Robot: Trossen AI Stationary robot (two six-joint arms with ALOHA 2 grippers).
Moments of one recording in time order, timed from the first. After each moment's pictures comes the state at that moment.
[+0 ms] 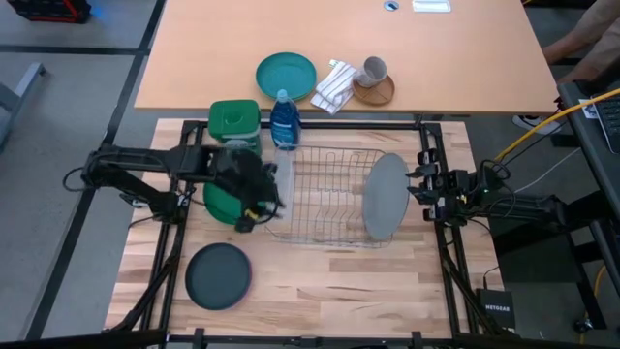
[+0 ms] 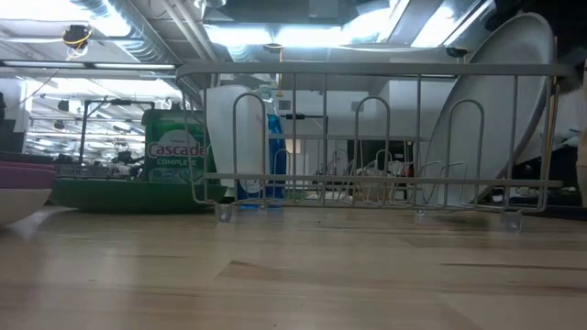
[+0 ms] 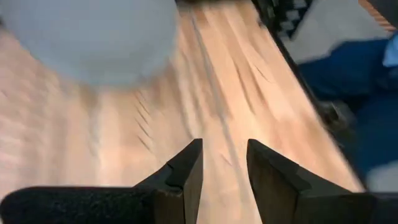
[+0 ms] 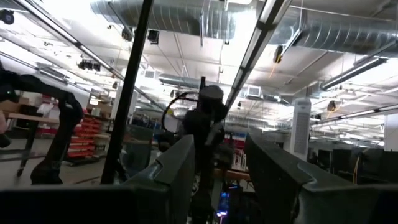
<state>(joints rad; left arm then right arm) -0.08 1.34 1.37 -0.78 0.16 0.07 -0.16 0.26 0.15 0.68 -0.28 -0.05</state>
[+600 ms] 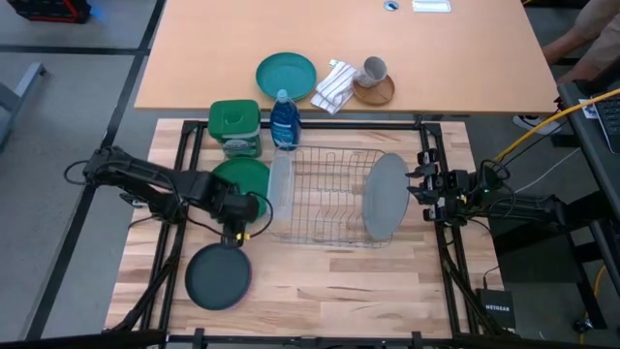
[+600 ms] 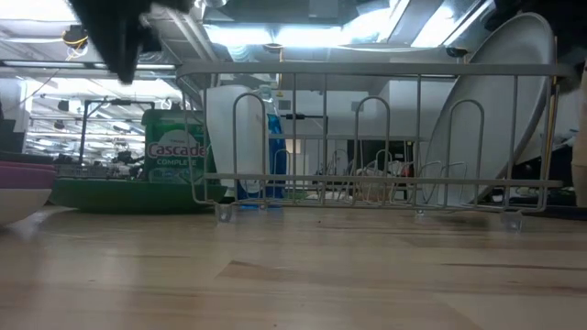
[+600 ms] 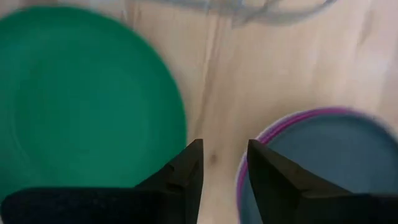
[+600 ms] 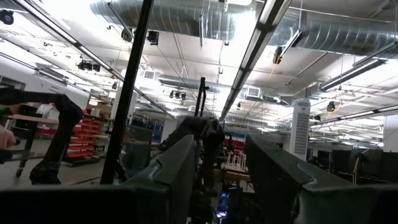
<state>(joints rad) -0.23 1.37 1.17 -1.18 -0.07 -0.38 -0.16 0.26 0.15 0.68 -0.28 -0.05</state>
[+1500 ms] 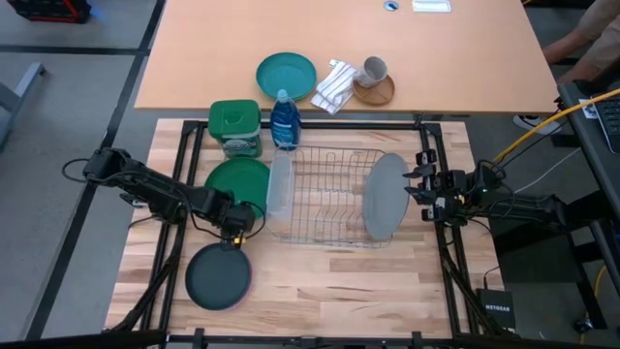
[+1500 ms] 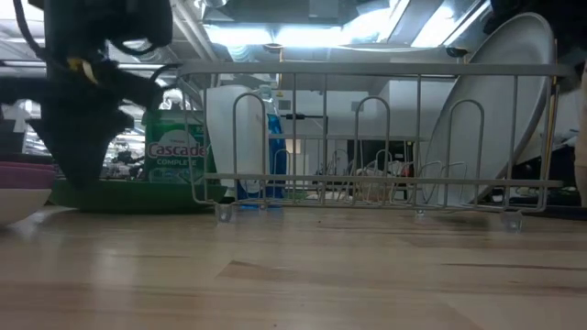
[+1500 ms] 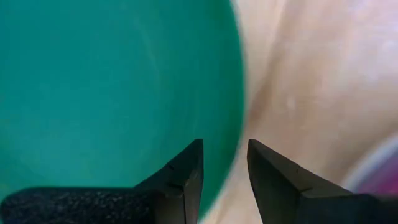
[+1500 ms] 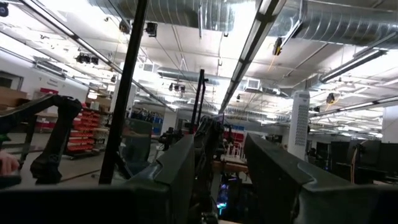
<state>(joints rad) -0.23 1.37 0.73 -0.84 -0.17 -0.42 -0.16 0.26 0.15 0.64 -0.27 -0.06</state>
